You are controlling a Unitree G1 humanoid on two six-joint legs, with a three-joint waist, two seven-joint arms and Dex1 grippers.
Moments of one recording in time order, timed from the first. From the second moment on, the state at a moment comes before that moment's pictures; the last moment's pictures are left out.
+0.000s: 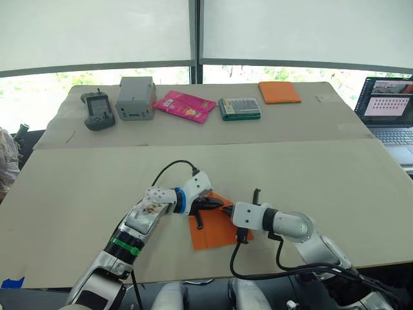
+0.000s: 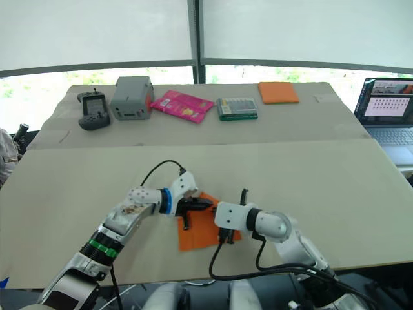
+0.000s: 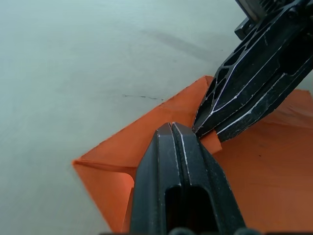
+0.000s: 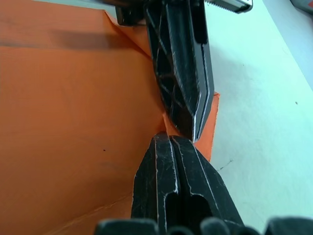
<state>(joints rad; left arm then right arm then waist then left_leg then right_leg) -0.51 0.36 -0.36 0.13 -0.14 0.41 -0.95 -0.22 -0.54 0.38 -0.21 -0.26 0.07 0.74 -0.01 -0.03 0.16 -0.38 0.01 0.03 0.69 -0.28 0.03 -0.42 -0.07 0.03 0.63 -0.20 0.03</state>
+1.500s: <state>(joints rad) -0.54 0.34 -0.37 0.19 -0.10 0.38 -0.95 -0.05 -0.52 0.14 -0.50 0.04 0.76 0.63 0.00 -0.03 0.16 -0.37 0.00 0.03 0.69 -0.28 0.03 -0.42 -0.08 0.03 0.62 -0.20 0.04</state>
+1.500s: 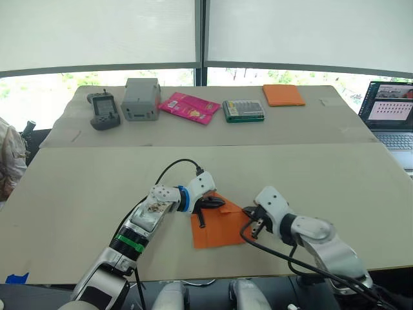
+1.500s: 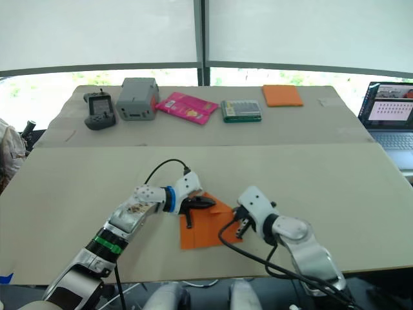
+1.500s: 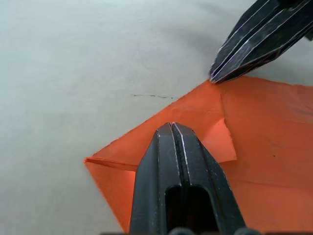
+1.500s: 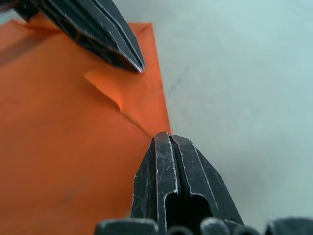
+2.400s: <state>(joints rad) -0.61 0.38 -0.35 0.27 -0.08 0.37 -0.93 -0.16 -0.40 0.26 -0.44 0.10 0.79 0.51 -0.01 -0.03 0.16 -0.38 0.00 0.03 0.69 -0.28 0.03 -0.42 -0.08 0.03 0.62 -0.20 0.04</state>
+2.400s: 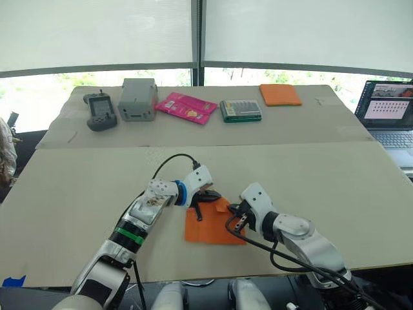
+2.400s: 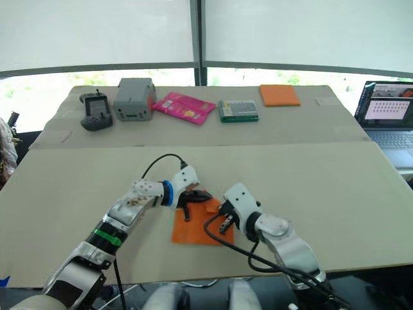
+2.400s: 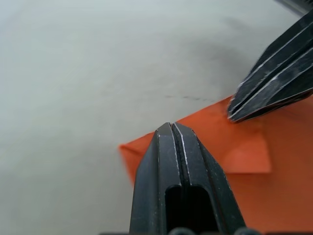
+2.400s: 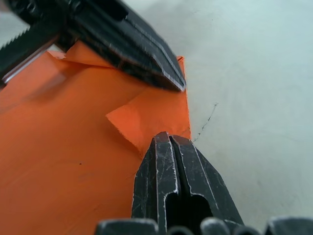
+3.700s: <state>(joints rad) -0.25 0.38 0.13 -0.36 -0.58 1.06 -0.58 -0.18 -0.37 0.29 -0.42 0.10 0.81 0.50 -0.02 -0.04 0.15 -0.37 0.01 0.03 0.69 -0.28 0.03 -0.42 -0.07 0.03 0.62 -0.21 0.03</state>
